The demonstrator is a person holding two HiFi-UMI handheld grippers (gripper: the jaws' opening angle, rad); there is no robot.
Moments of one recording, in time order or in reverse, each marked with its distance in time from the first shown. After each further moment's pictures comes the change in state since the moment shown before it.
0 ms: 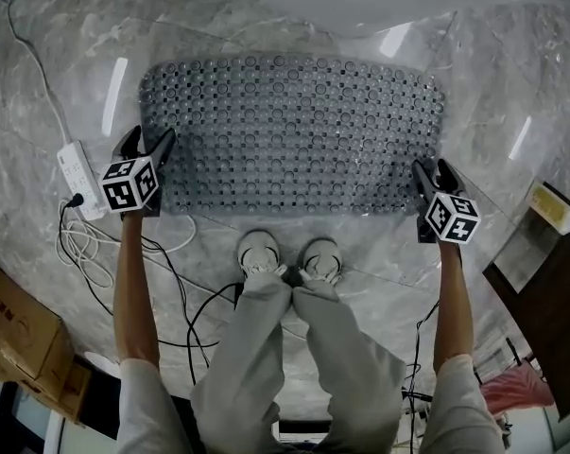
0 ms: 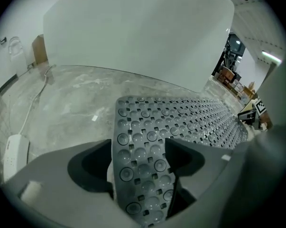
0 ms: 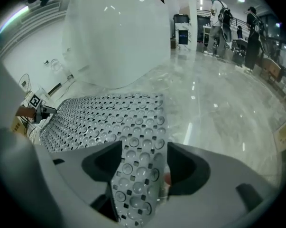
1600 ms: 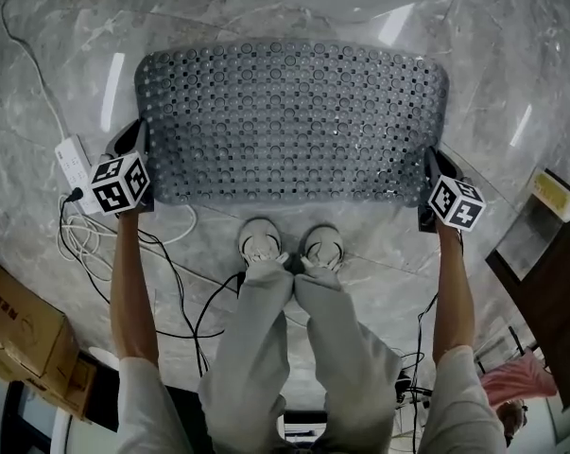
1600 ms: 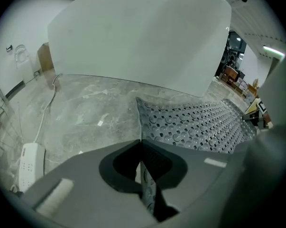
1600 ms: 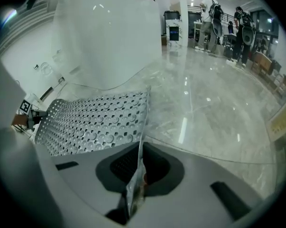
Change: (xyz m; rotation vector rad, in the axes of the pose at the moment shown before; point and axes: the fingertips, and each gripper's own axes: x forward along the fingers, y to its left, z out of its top) left arm -0.027 0.010 0.017 0.007 -0.057 0.066; right arm -0.008 -0.007 -0.001 0.084 0.034 -0.062
